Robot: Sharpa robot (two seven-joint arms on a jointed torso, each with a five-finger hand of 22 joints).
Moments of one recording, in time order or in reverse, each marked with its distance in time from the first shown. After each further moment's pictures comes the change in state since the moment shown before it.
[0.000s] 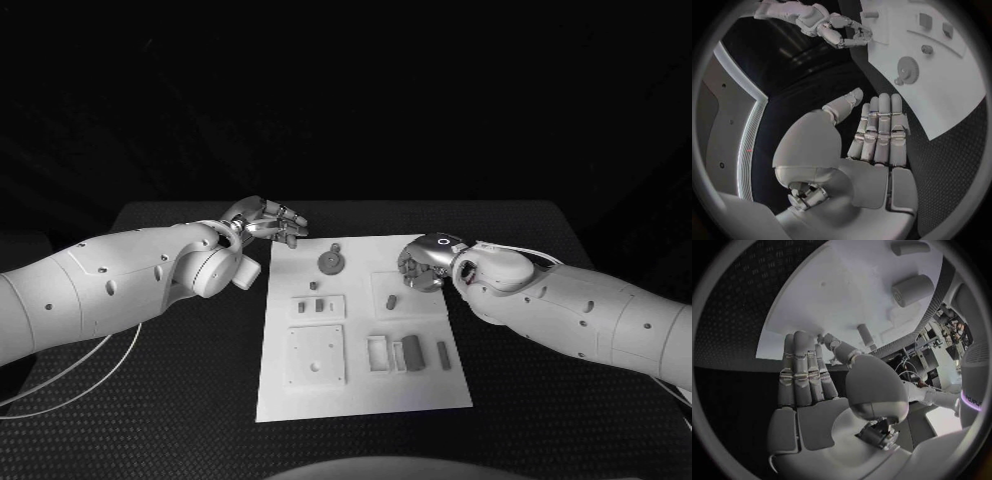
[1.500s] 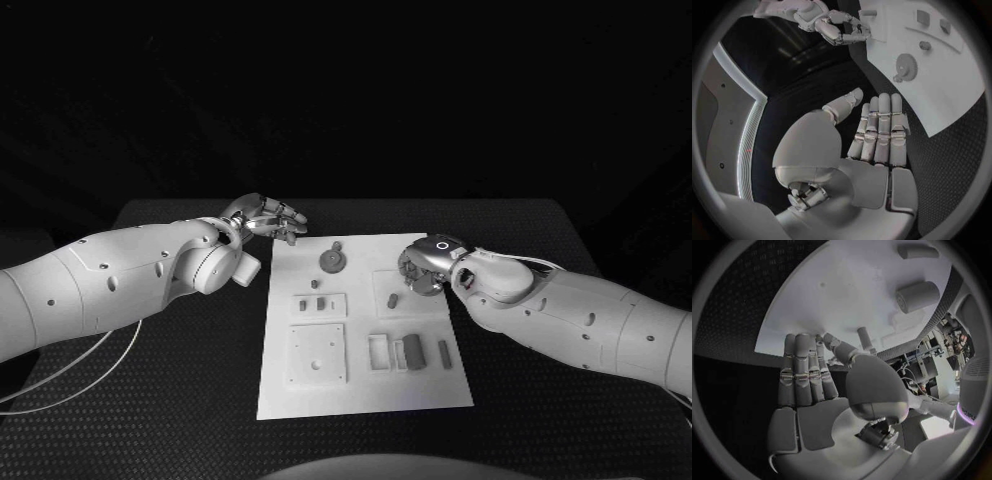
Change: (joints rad) left arm 0.000 0.000 0.000 -0.012 0.002 -0.001 0.000; left_hand 0.000 0.000 -0.003 -0.003 0.000 0.000 0.000 0.004 0.000 0.000 0.000 0.004 0.000 0.007 0.000 -0.008 0.006 -0.001 0.010 -0.002 -0.004 -0.002; right arm -0.015 -0.015 -0.007 0.053 -0.100 -0.054 -0.069; right_hand 0.020 -0.004 0.026 -0.004 0.000 0.071 -0.029 0.035 0.019 0.082 -0.032 0.008 0.006 0.007 -0.028 0.064 0.068 0.000 0.030 -0.016 0.040 0.047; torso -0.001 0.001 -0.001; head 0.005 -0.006
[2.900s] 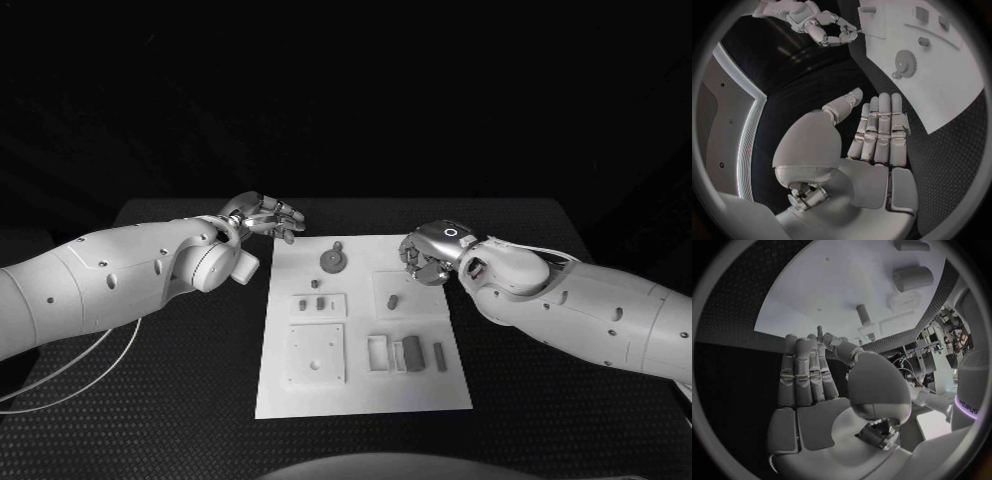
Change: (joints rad) left arm 0.001 0.000 0.000 -0.010 0.010 0.000 0.001; left_hand -0.003 0.003 -0.003 0.003 0.000 0.000 0.000 0.004 0.000 0.000 0.000 0.000 0.000 0.003 -0.004 0.000 0.004 -0.007 0.009 -0.001 -0.004 -0.002; right arm 0.029 -0.073 0.030 0.118 0.013 -0.041 -0.013; right_hand 0.029 -0.035 0.126 0.026 -0.004 0.009 -0.002 0.019 0.045 0.034 -0.016 0.025 0.046 0.007 -0.018 0.071 0.069 0.015 0.030 -0.012 0.050 0.055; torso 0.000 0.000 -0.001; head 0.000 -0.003
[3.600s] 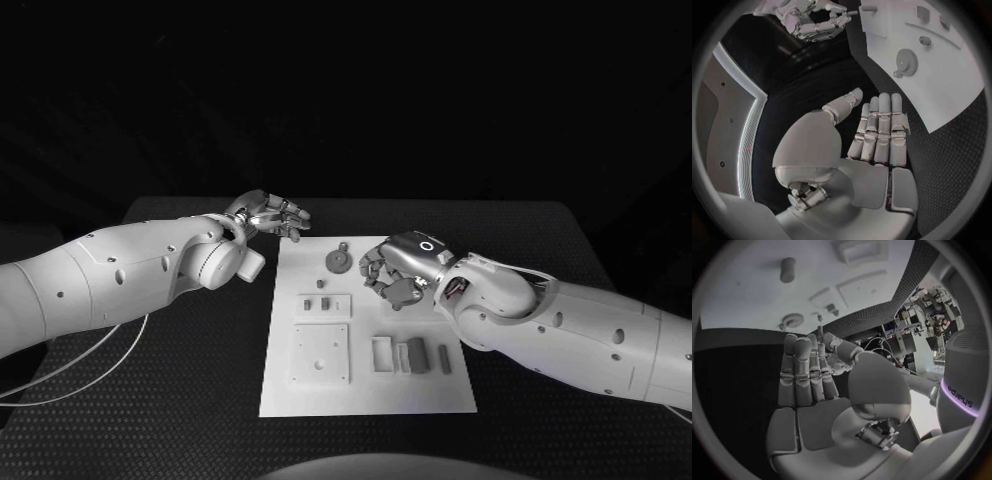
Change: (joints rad) left arm 0.001 -0.003 0.000 0.002 0.011 -0.006 0.009; left_hand 0.000 0.000 0.000 0.000 0.000 0.000 0.000 0.000 -0.001 0.000 0.000 0.003 0.000 0.000 0.000 -0.004 0.003 0.000 0.000 0.000 -0.004 -0.002; right arm -0.024 0.026 -0.007 0.178 0.089 -0.106 0.068; right_hand -0.005 -0.005 0.005 0.006 0.000 0.000 0.000 0.000 0.005 0.000 0.000 0.000 0.006 0.001 0.002 0.000 0.002 0.000 0.000 0.000 0.000 0.003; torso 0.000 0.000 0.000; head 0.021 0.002
